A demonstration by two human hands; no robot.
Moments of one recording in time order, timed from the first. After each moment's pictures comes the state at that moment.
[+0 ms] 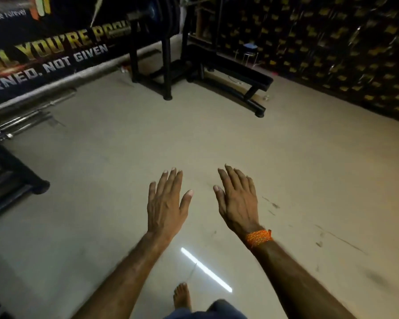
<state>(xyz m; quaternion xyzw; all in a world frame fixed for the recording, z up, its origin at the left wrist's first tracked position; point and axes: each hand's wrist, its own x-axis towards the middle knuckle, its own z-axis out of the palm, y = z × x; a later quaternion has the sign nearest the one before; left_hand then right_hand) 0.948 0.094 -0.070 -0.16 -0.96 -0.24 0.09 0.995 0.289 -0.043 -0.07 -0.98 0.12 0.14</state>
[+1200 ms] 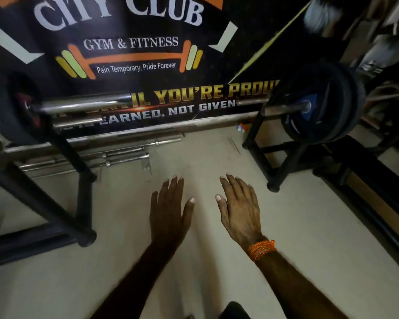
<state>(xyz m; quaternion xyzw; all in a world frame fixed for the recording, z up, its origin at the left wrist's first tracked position) 0.090 -0.017 -0.052 0.19 -0.94 -0.19 0.23 0.002 0.159 -0.025 0.28 -0.94 0.19 0.10</state>
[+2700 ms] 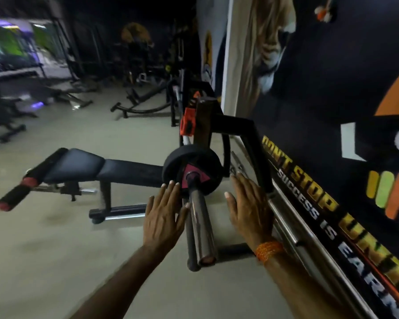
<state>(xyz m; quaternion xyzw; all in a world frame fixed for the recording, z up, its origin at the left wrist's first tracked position) -0.155 -0.302 0.063 0.81 -0.50 0.10 0.30 -0.343 -0.443 0.094 0.87 -0.35 0.36 -0.02</state>
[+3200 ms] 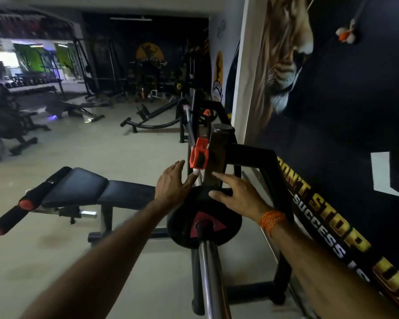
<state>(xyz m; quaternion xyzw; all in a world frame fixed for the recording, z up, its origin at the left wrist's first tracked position) -0.001 -0.483 0.163 0.81 -0.47 0.03 0.34 -0.196 -0.594 0.174 0.92 -0.24 0.21 -0.22</state>
